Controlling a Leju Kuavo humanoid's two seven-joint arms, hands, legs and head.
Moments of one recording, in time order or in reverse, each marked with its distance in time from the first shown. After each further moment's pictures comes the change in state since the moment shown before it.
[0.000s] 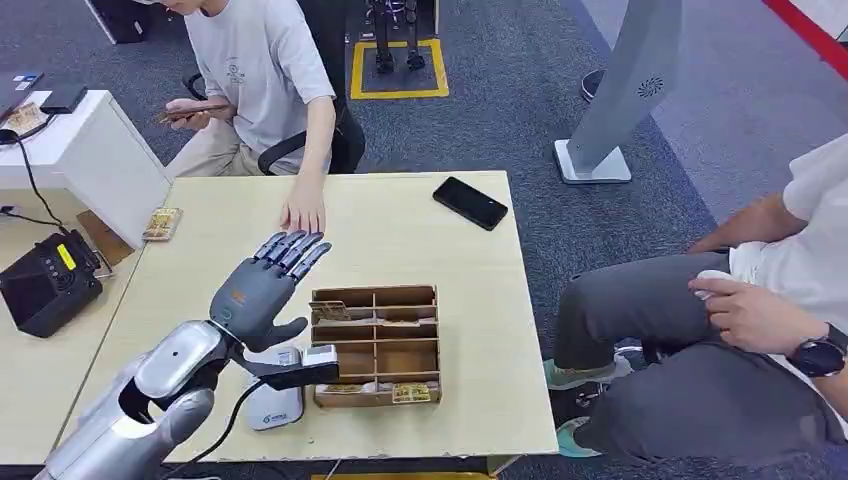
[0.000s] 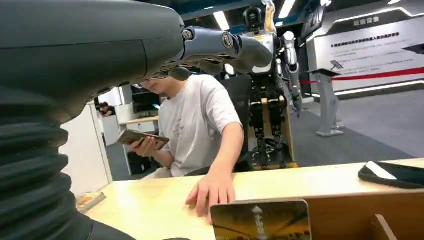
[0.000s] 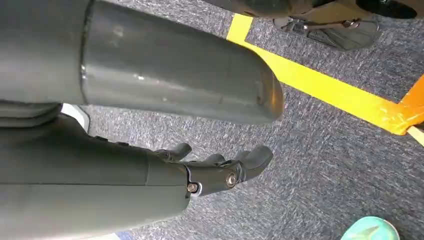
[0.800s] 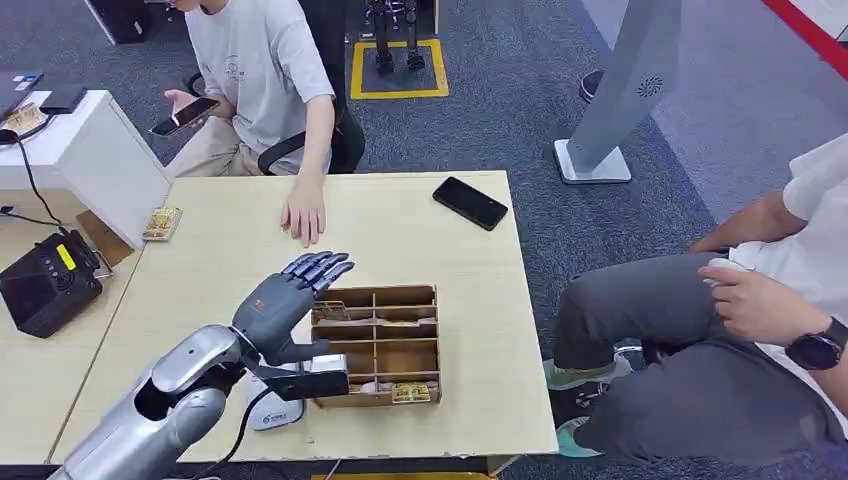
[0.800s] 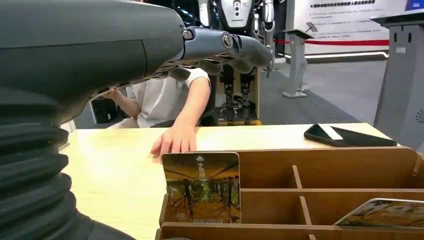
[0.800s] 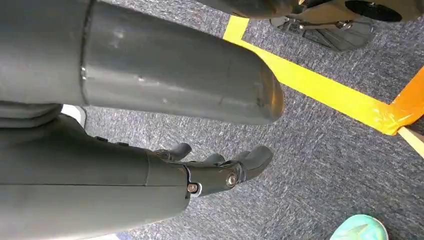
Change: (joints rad) left arm -0.005 -0.027 -0.028 0.025 0.206 -0.085 -0.054; right arm -0.014 0.000 0.023 0.000 0.000 0.008 0.008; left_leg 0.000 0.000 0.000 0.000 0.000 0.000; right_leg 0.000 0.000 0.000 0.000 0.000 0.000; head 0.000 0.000
